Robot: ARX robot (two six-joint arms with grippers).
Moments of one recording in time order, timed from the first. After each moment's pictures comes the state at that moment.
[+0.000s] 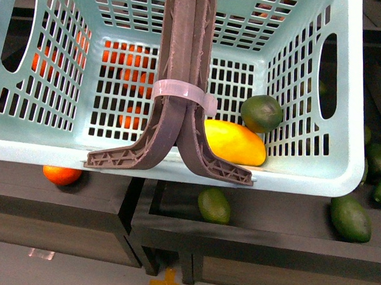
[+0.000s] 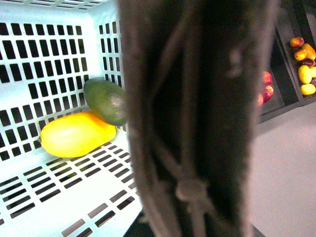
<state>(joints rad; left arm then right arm) -0.51 1.60 1.16 -0.15 0.34 -0.35 0.00 0.02 0.03 0.00 0.00 0.00</state>
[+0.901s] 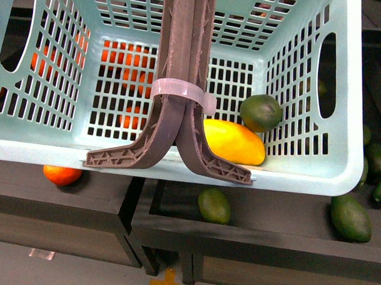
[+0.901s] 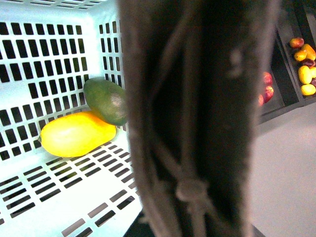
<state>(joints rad) -0.51 1.60 1.16 -0.15 0.34 -0.34 0.00 0.01 0.01 0.00 0.00 0.00</state>
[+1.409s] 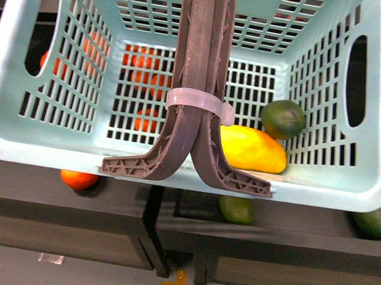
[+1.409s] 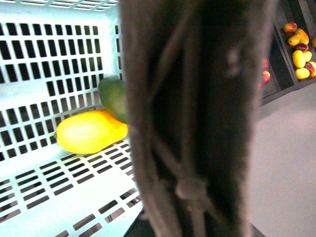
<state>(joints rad) -0.52 1.60 1.16 -0.15 0.36 -0.34 0.00 0.00 0.01 0.00 0.00 0.00</state>
